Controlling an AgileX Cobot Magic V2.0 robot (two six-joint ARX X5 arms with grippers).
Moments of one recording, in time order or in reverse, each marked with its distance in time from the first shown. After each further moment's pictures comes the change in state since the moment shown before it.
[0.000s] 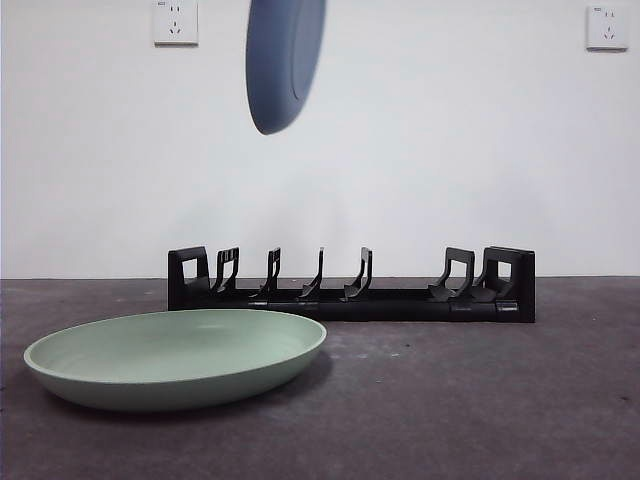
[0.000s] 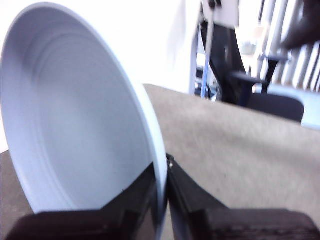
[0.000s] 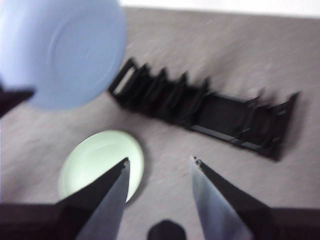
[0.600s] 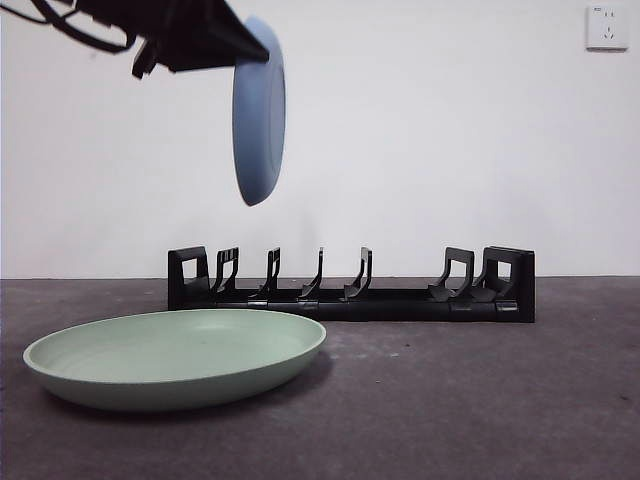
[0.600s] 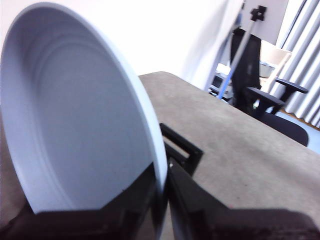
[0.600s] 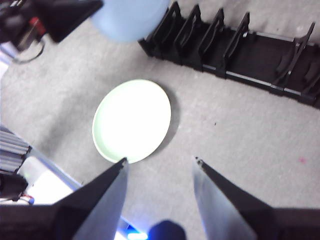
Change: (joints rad) left arm 0.169 0.222 0.000 0.172 0.104 -0.185; right arm 0.000 0.003 0.000 -0.210 -0.082 -0.055
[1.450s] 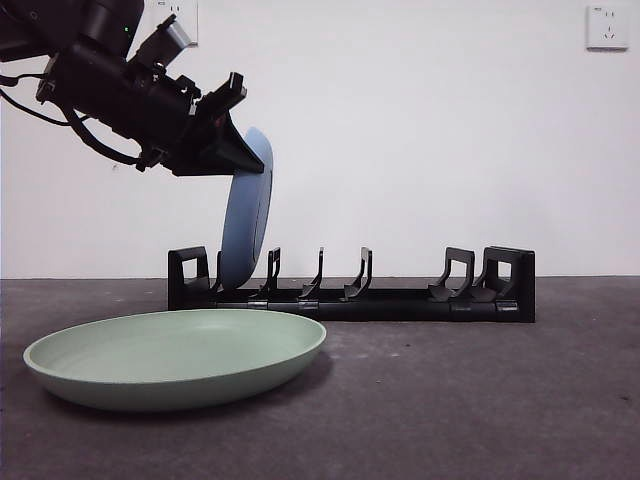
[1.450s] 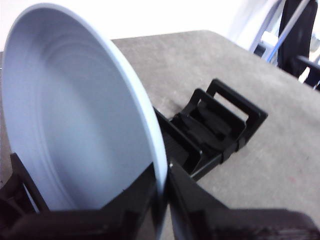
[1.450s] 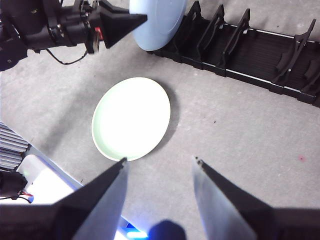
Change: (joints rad) left arm 0.027 0.226 0.000 0.060 -0.089 0.085; right arm 0.000 0.000 0.000 -0.003 0.000 -0.006
